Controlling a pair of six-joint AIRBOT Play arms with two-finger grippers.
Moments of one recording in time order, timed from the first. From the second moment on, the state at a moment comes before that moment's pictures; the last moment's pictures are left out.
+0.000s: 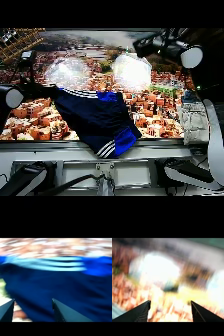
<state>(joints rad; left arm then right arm) -0.18 -0.95 1.00 1.65 -1.01 -1.76 0.22 -1.29 1.45 -1.13 0.76 1.18</state>
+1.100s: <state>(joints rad) 0.06 -1.46 0.91 0.98 -1.02 -1.55 0.22 -1.40 1.28 -1.05 0.85 1.30</state>
